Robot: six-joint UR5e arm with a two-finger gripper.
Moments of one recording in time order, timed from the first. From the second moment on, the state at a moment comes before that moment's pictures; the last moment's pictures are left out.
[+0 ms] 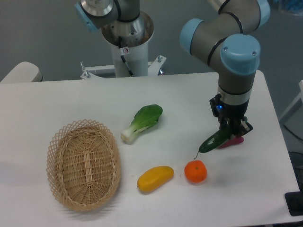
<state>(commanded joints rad) 2.64 -1.95 -1.43 -1.14 1.60 1.65</state>
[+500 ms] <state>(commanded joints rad) 2.64 -1.95 -1.45 -1.14 1.60 1.63</state>
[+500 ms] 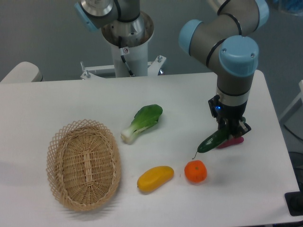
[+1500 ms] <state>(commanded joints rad) 2.68 -1.94 -1.70 -1.01 1.60 1.63</state>
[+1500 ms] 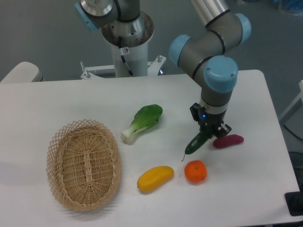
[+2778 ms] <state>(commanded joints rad) 2.72 -1.94 -1.84 -1.01 1.58 1.78</state>
